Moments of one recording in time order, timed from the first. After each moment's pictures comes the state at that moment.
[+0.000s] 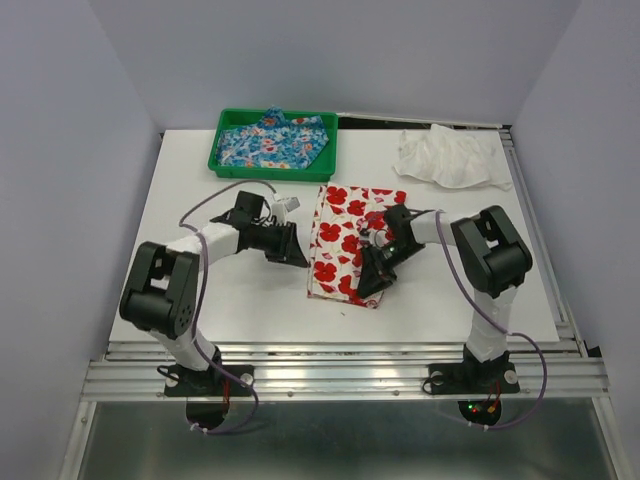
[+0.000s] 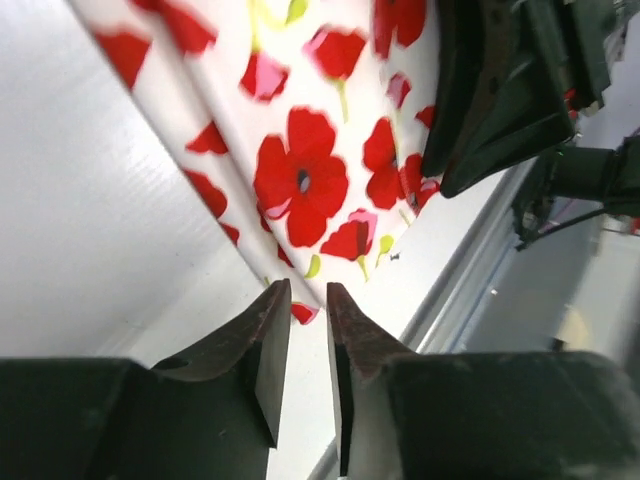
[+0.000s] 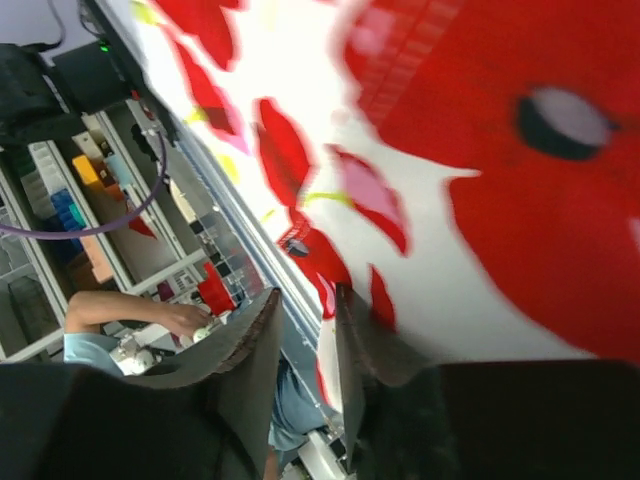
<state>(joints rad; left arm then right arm) -0.31 1.70 0.85 -0.23 0.85 -0.23 0.41 1.98 1.05 -0.60 -0.99 0.16</state>
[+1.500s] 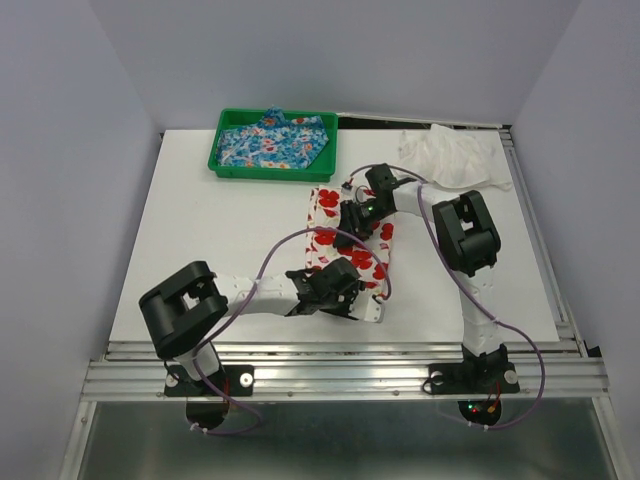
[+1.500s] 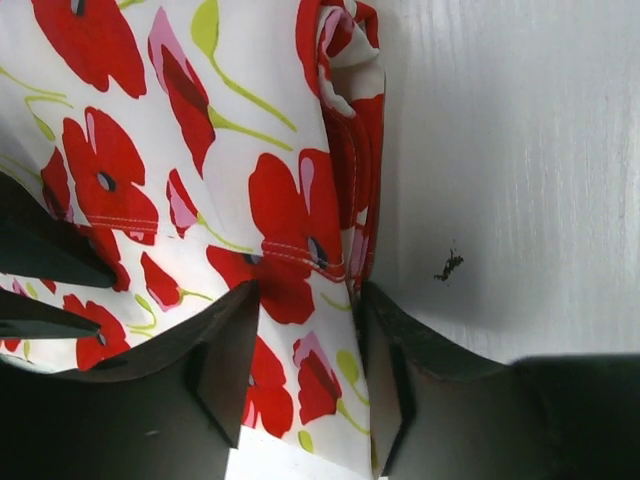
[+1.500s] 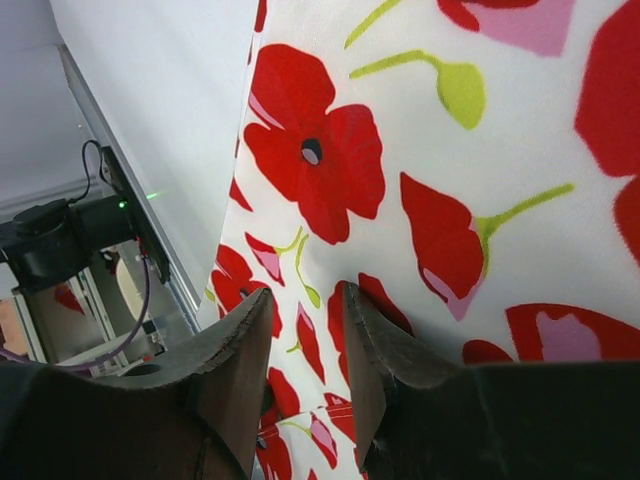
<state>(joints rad) -1.08 1.60 0.79 -0.11 0.00 0.84 0.41 2.26 1.60 -0.56 -0.85 0.20</state>
